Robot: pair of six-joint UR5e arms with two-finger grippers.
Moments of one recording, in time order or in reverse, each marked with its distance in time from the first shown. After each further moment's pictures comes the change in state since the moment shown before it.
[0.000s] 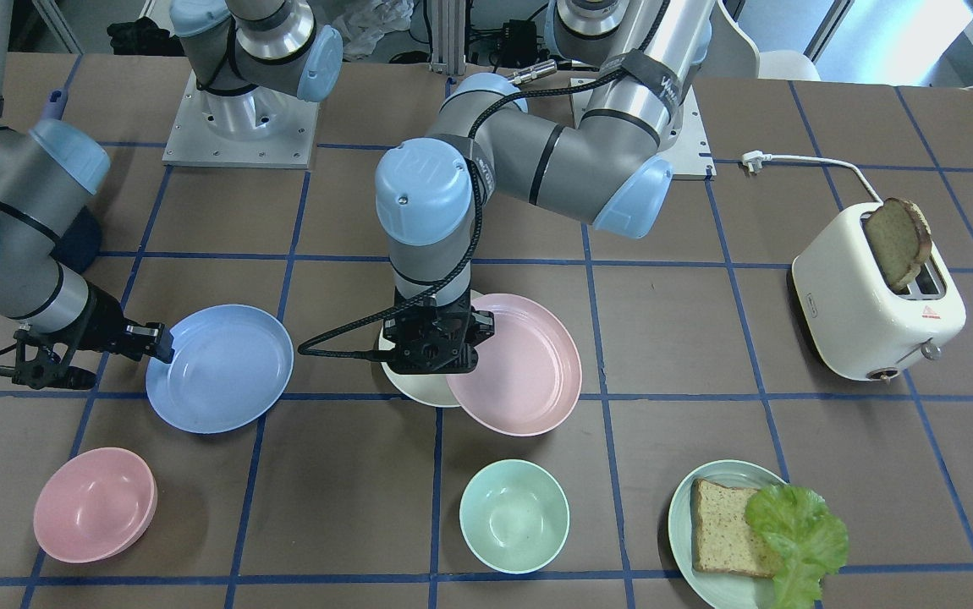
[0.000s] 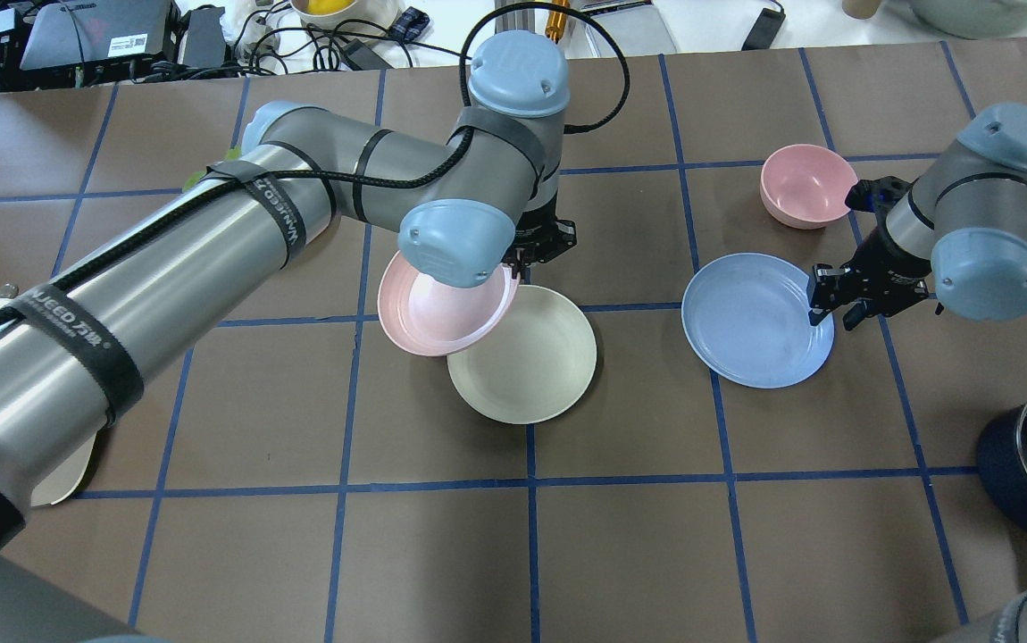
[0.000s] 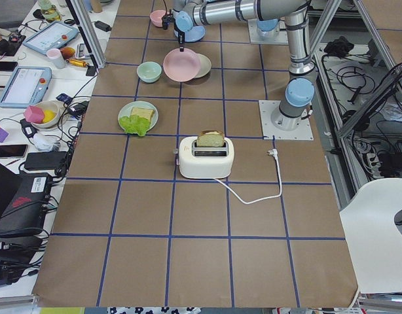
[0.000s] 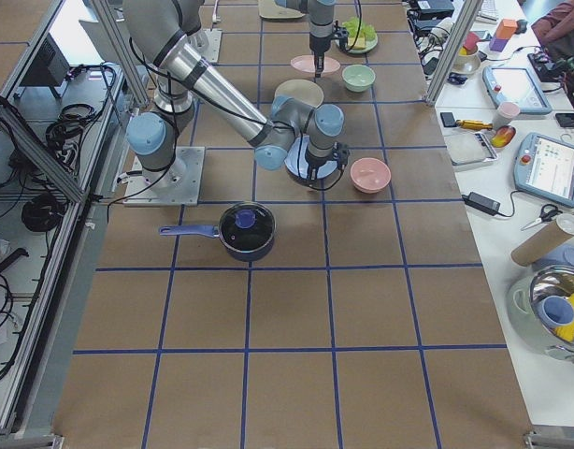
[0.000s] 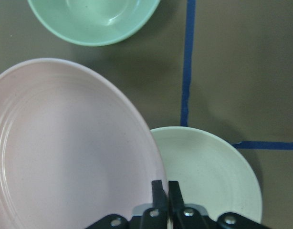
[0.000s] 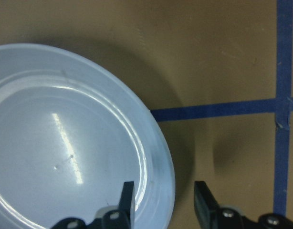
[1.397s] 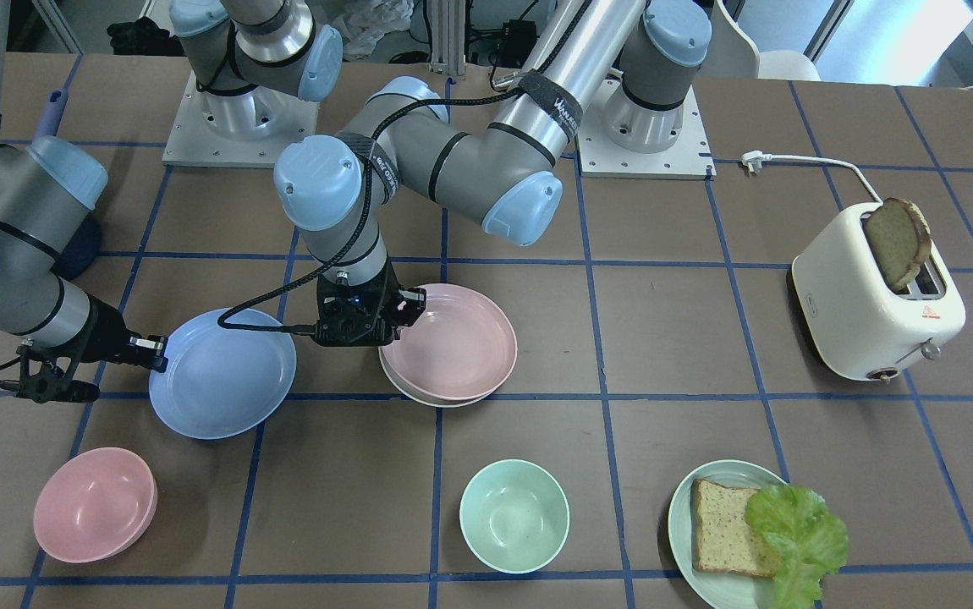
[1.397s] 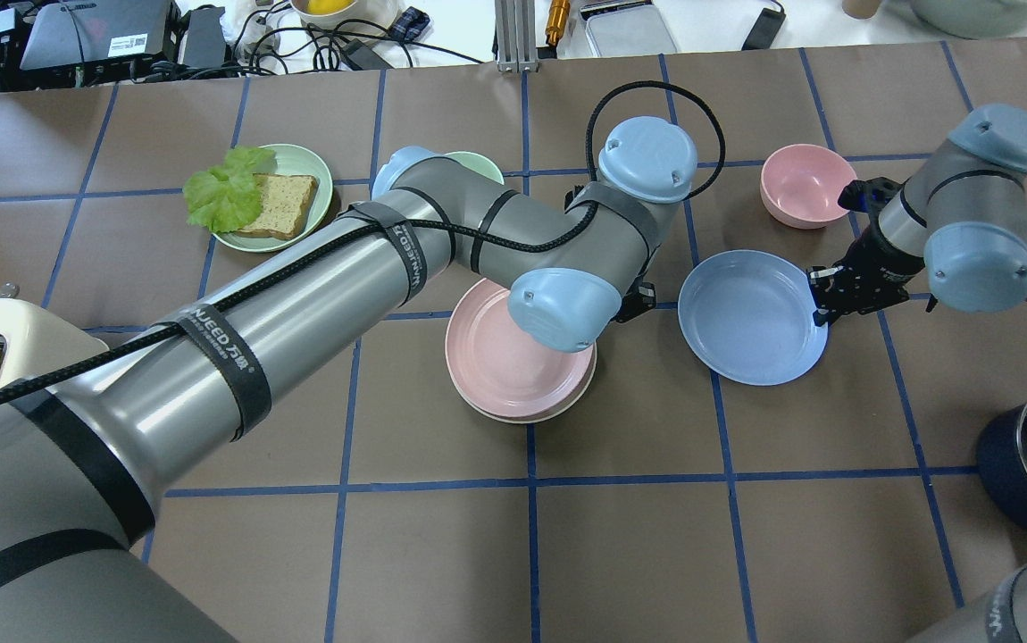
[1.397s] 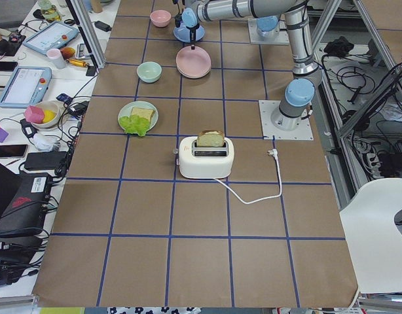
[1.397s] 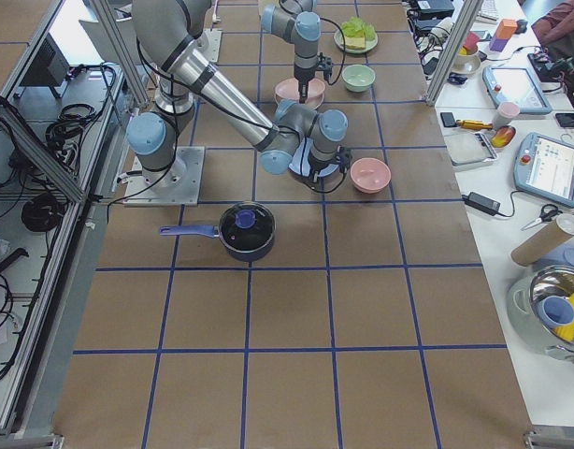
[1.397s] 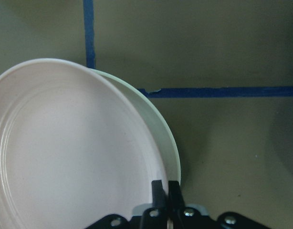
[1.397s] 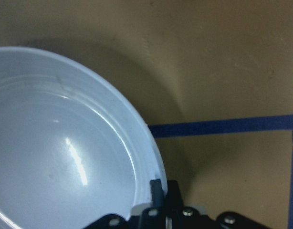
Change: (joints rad) left arm -0.132 -0.067 0.010 -0.002 0.039 -0.115; right arm 0.005 0.035 -0.030 0.008 0.020 0.000
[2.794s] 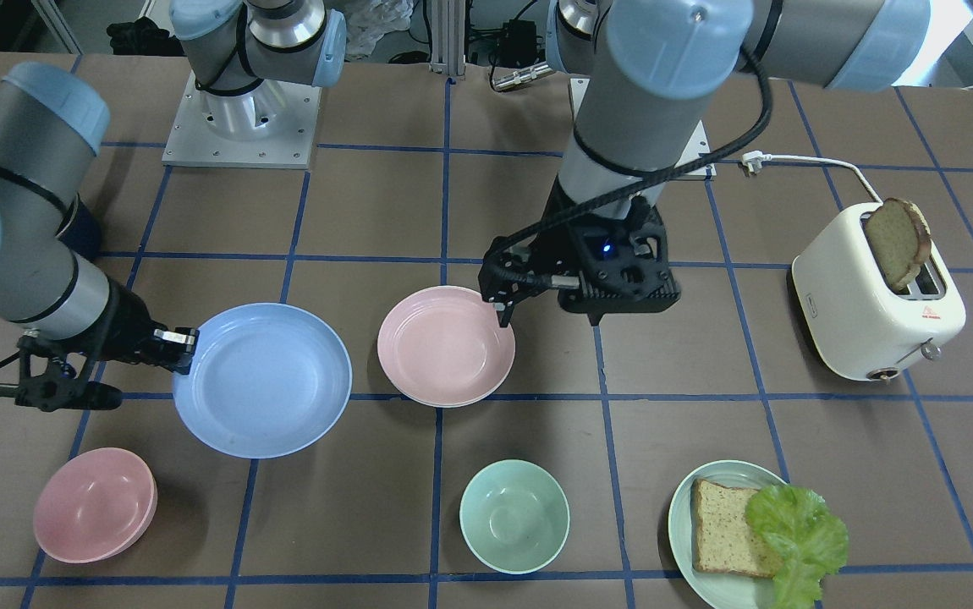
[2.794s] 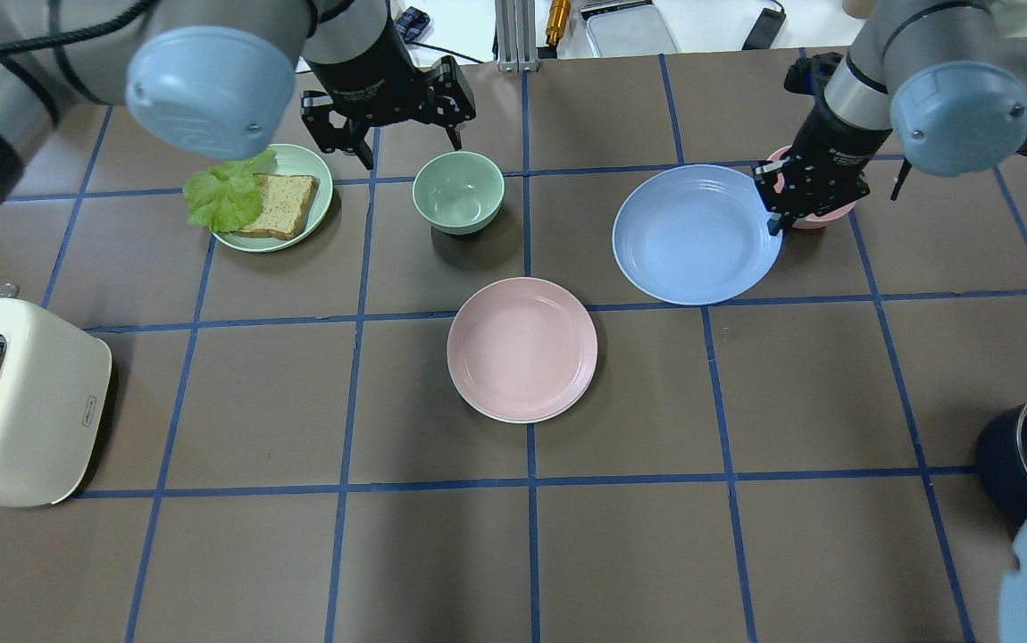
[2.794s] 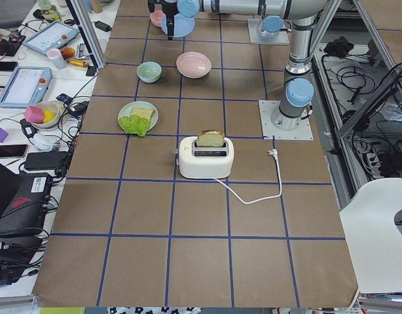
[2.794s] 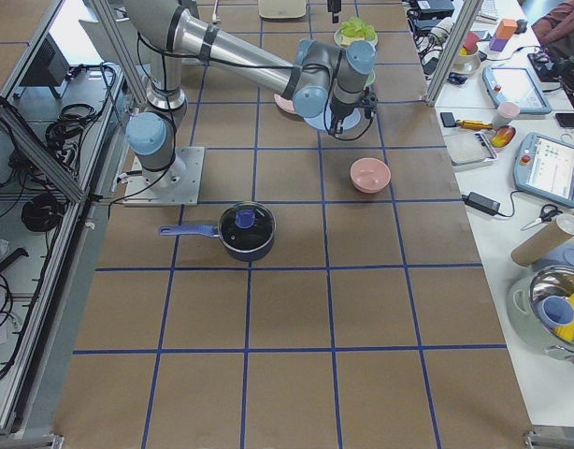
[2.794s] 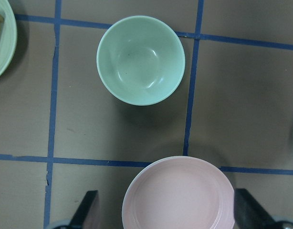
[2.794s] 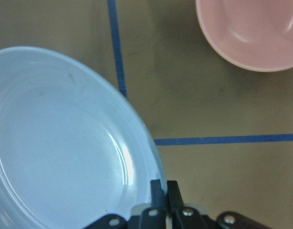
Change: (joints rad) left arm 0.415 0.344 0.059 -0.189 -0.200 0.277; right arm 0.241 -0.066 -0.313 0.324 -0.006 0.221
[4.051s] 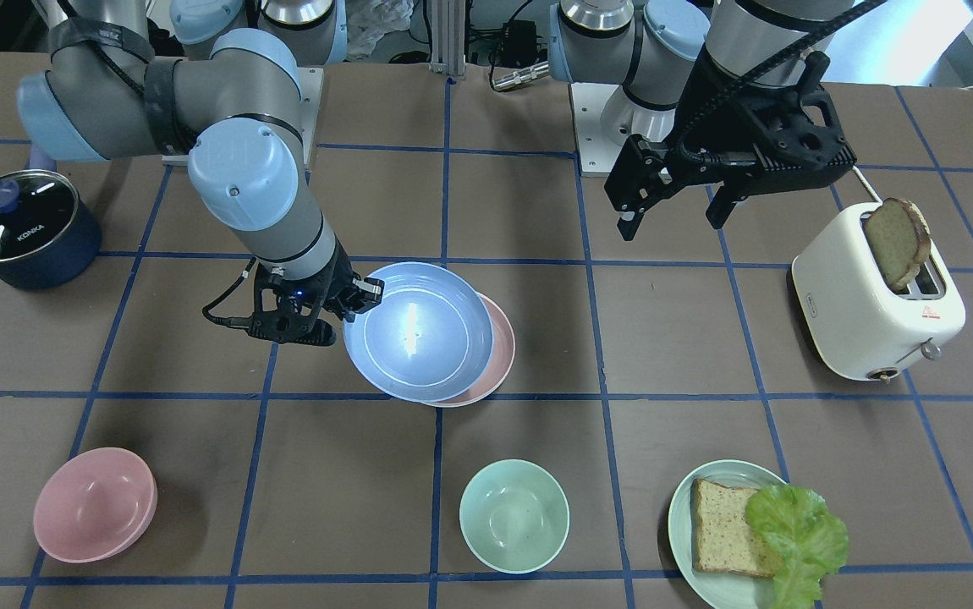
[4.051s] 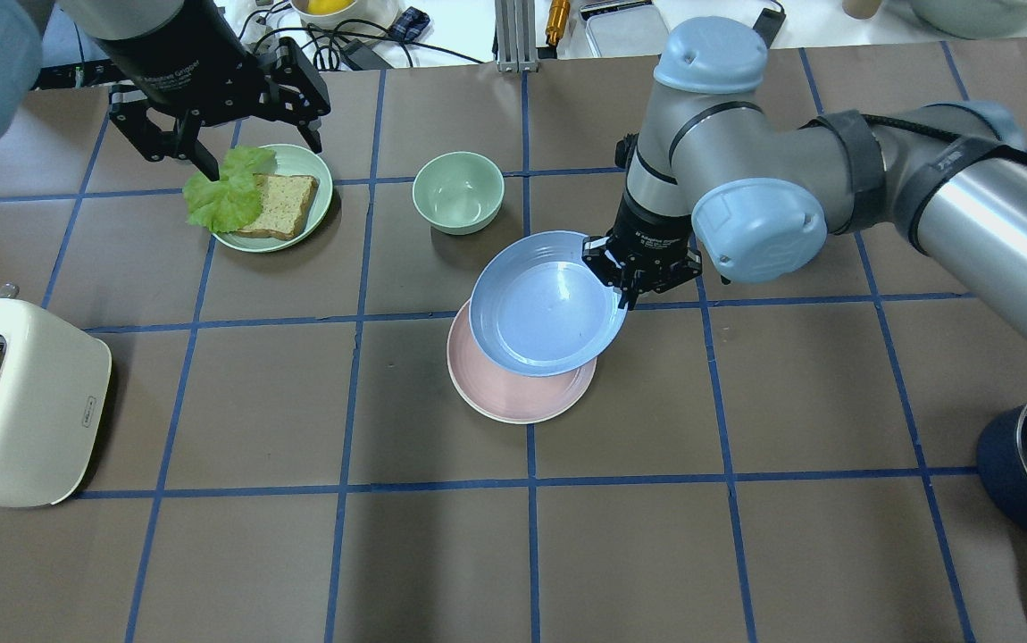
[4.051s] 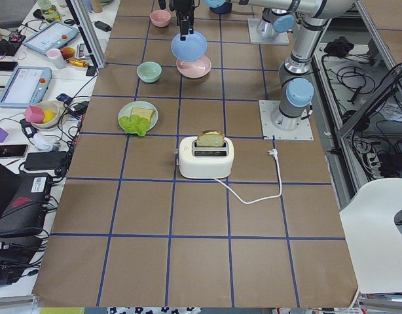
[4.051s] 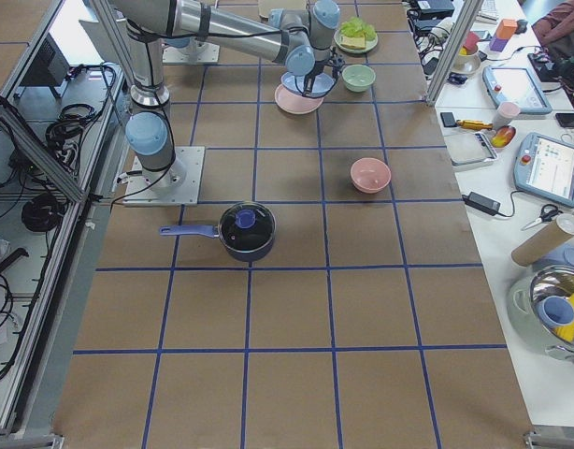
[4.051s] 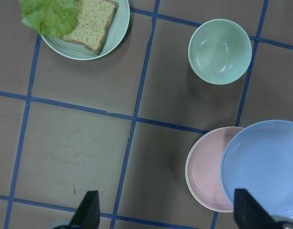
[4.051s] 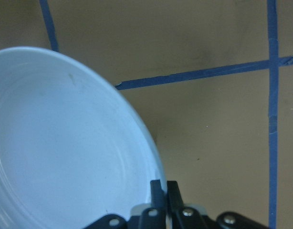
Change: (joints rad) left arm 0.132 0.163 -0.025 -0.195 0.063 0.032; right arm 0.303 -0.036 0.136 -0.105 0.014 0.362
